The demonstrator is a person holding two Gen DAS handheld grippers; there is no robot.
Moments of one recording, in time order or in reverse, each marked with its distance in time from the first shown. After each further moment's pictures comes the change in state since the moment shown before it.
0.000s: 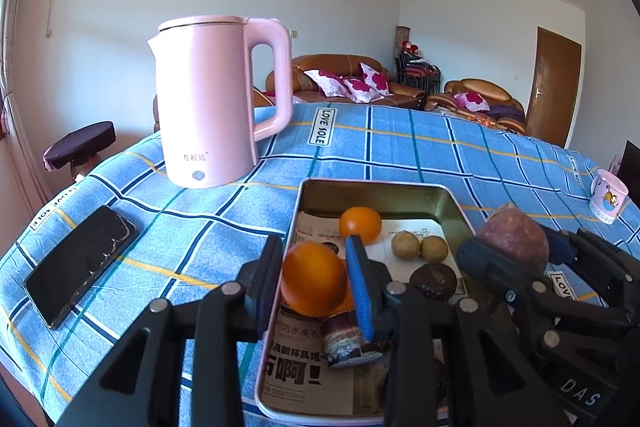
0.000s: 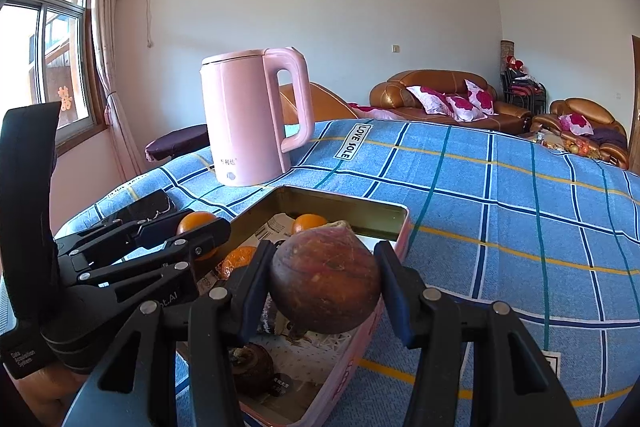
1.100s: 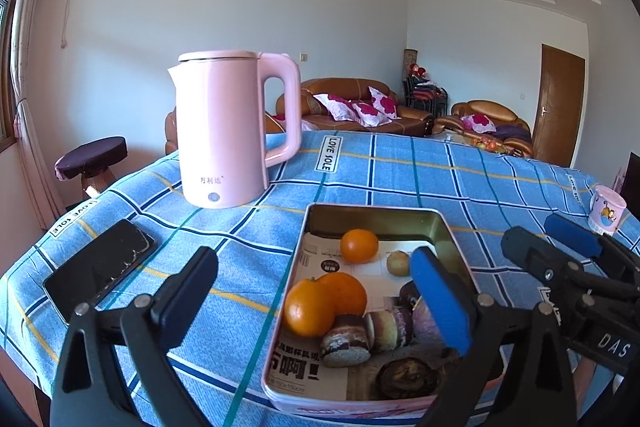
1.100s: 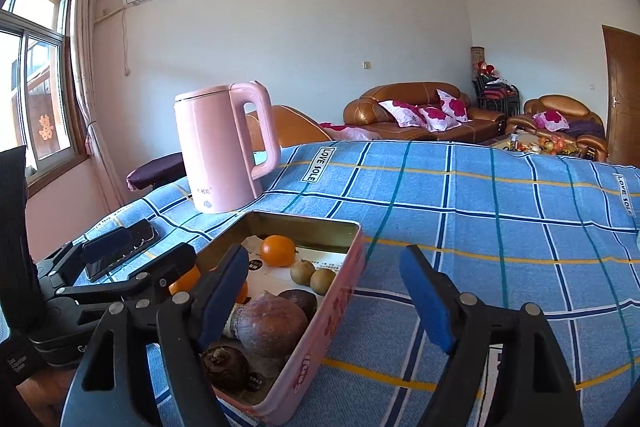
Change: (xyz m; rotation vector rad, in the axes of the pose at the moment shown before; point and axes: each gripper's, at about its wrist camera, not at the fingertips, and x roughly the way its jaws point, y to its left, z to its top) left arm -0.028 -0.003 0.001 -0.017 -0.092 0.031; right arm -0.032 -0.024 0.003 0.076 -0.086 -0.091
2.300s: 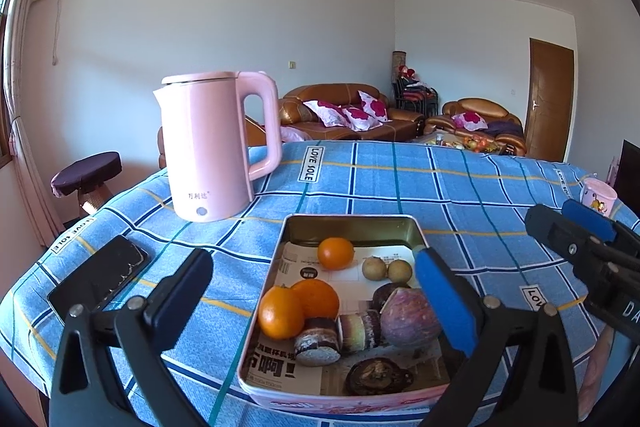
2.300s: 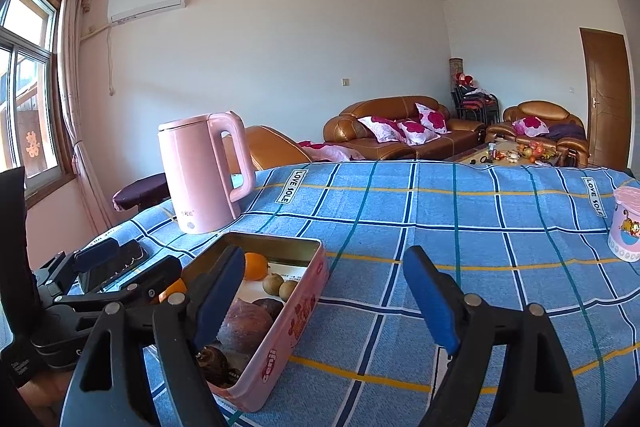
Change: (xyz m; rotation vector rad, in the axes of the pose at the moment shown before) left arm -0.018 -0.025 0.006 0.049 -0.026 -0.015; right arm -0.038 -0.024 0.006 0.040 -0.068 -0.059
